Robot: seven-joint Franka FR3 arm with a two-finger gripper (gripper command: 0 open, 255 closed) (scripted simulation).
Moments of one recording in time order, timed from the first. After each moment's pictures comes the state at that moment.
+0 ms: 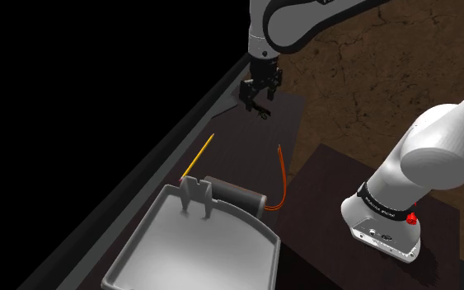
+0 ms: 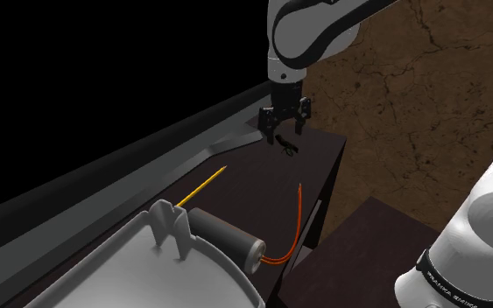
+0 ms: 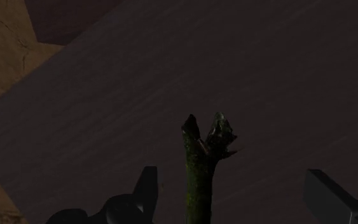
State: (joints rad) arm -0.07 -0.32 0.19 -2.44 -0.01 2.10 0.33
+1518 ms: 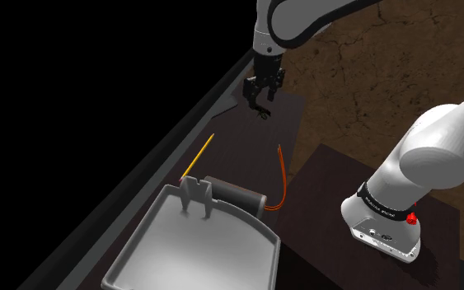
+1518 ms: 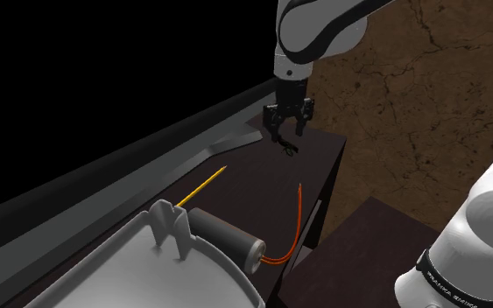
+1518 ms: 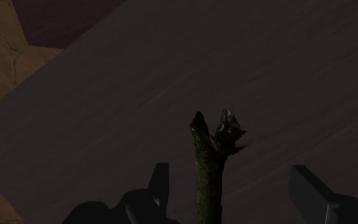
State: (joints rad) arm -0.09 -0.34 0.17 -2.46 0.04 2.11 0.29
